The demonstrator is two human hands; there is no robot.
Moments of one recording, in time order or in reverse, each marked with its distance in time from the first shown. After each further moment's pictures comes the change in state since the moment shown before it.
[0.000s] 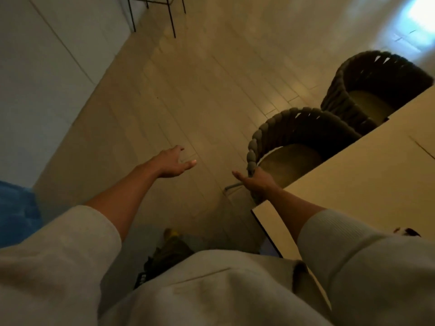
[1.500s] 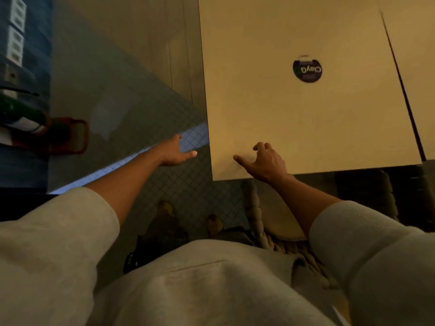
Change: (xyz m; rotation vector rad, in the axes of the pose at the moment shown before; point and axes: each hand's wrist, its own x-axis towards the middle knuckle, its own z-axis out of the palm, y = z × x) left_hand -0.500 0.406 0.690 -0.418 -0.003 -0.344; right_hand -0.391 0.732 -0.034 -0.585 -0.005 -0.486
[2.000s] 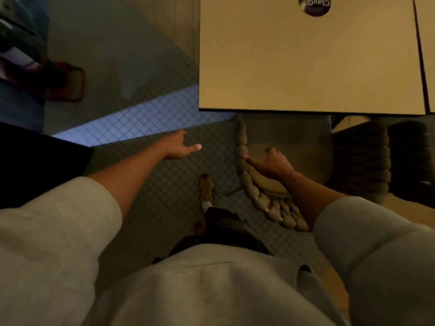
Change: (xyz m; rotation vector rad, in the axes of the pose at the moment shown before) left_hand -0.116 0.011 0.201 -0.110 -0.036 -0.108; right_hand -0.139 0.143 0.103 0.058 -0.229 0.146
